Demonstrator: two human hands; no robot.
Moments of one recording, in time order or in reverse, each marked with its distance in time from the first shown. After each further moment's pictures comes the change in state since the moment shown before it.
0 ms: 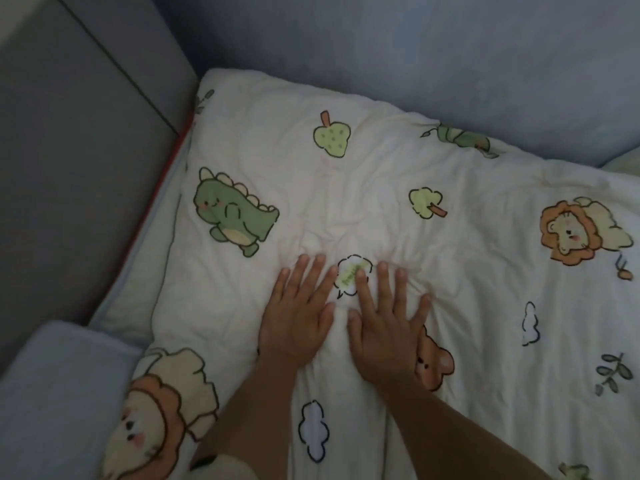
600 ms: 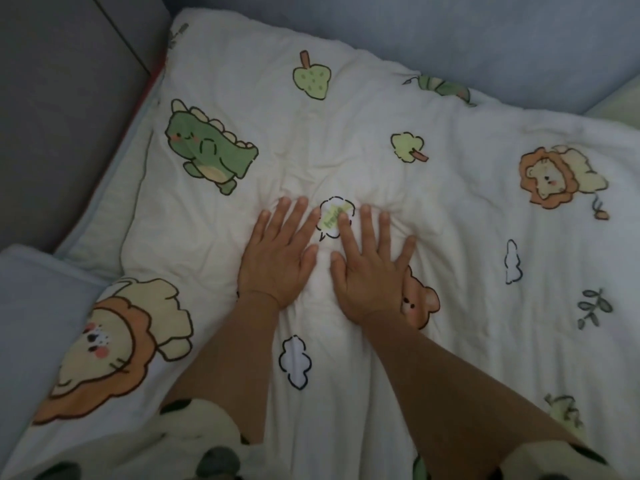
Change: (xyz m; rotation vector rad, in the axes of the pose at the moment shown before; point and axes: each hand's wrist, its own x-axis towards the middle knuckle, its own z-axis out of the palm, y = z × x) left_hand 0.000 -0.005 0.012 0.043 0.118 0.022; right_hand 0.002 0.003 0.012 0.004 0.111 -0.032
